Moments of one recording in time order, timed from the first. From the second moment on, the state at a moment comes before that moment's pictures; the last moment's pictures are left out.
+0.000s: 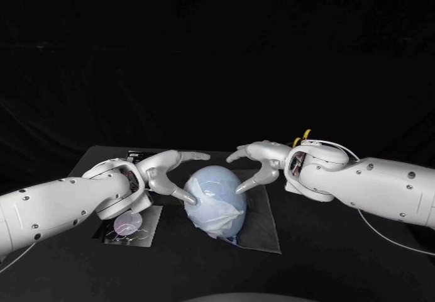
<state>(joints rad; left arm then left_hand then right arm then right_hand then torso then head) 1.17 -0.91 -0.12 1.51 -1.01 -0.15 0.32 1.62 -0.31 -0.22 0.30 0.05 0.36 0.04 0.08 0.12 0.31 0.09 0.04 0.03 0.20 0.21 0.03 0.05 0.07 0.15 0.29 0.04 0.02 1.30 -0.73 -0.18 1.50 -1.35 -0.16 0.02 1.38 -0.16 -0.16 0.30 0.06 0.58 0.12 0.08 0.17 0.49 0.19 0.05 0.05 0.22 0.27 0.03 0.05 0.07 0.14 0.30 0.03 0.15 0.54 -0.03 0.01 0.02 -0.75</state>
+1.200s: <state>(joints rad) 1.18 -0.81 -0.11 1.49 -1.01 -0.24 0.24 1.58 -0.31 -0.21 0.30 0.05 0.46 0.16 0.12 0.17 0.46 0.22 0.05 0.05 0.34 0.21 0.07 0.08 0.12 0.20 0.29 0.05 0.04 1.25 -0.81 -0.19 1.66 -1.12 -0.42 0.00 1.33 -0.30 -0.29 0.31 0.07 0.38 0.15 0.04 0.10 0.40 0.29 0.04 0.04 0.21 0.28 0.03 0.04 0.07 0.15 0.30 0.03 0.15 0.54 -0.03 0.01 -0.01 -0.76</state>
